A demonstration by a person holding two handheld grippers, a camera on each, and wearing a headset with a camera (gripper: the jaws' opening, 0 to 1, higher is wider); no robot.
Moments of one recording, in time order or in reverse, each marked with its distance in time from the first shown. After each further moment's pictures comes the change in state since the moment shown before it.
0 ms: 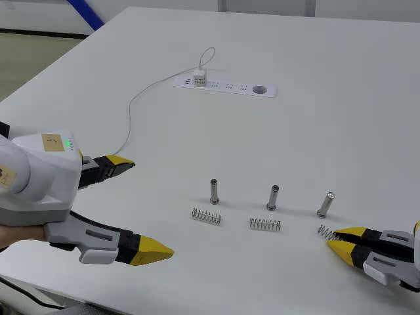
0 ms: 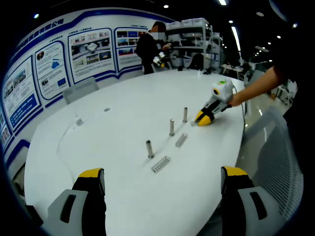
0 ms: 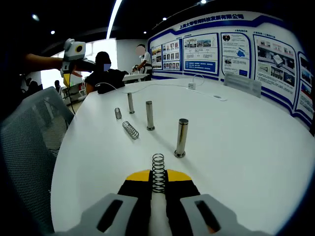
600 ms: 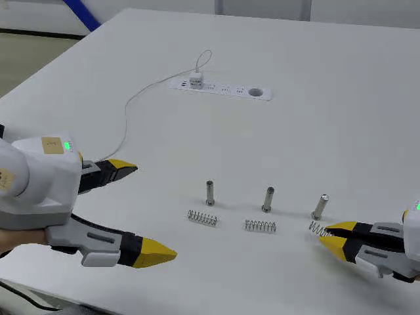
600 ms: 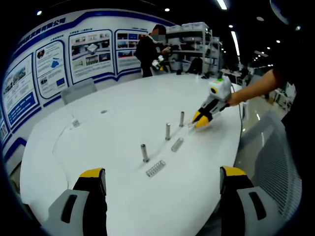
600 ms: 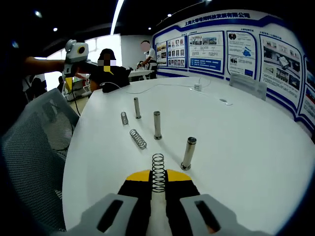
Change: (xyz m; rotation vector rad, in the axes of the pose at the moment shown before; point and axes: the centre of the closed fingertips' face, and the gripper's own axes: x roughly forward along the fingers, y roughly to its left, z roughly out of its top) left arm 0.007 -0.009 0.005 -0.021 -0.031 -0.031; right arm -0.007 0.015 0.028 -0.037 0.027 0.046
